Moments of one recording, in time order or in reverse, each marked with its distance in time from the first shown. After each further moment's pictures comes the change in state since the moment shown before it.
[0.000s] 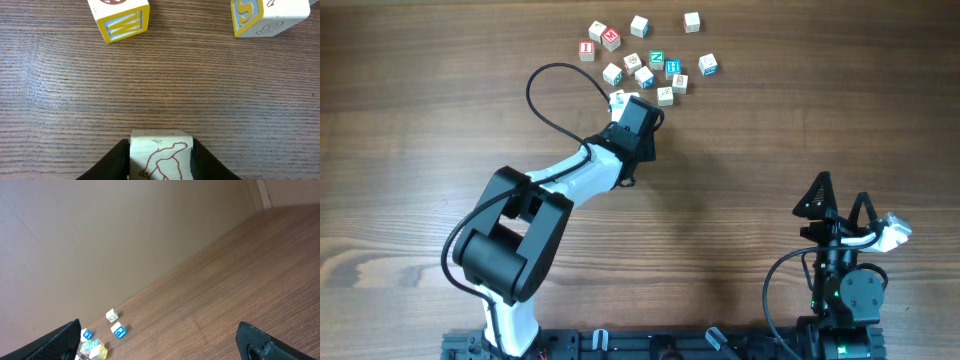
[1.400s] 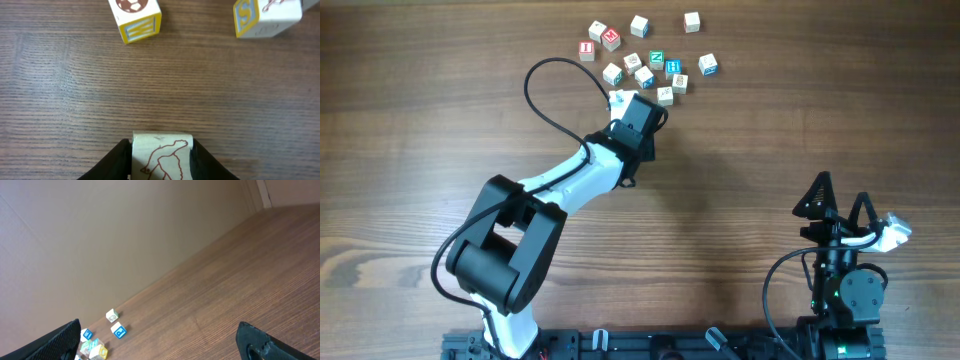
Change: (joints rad) left arm -0.020 -0.050 0.021 -0.101 -0.063 -0.007; right arm 0.000 0.000 0.000 0.000 0.000 0.000
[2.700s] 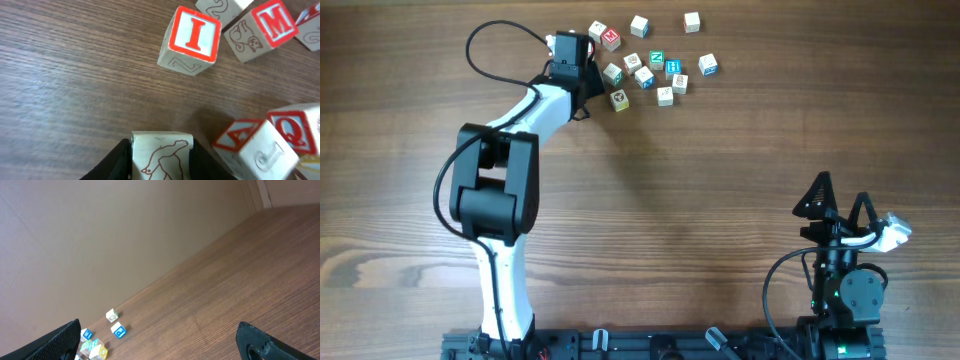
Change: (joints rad) left arm 0.349 0.314 0.398 0.043 0.193 0.079; right arm 0.000 0.000 0.000 0.000 0.000 0.000
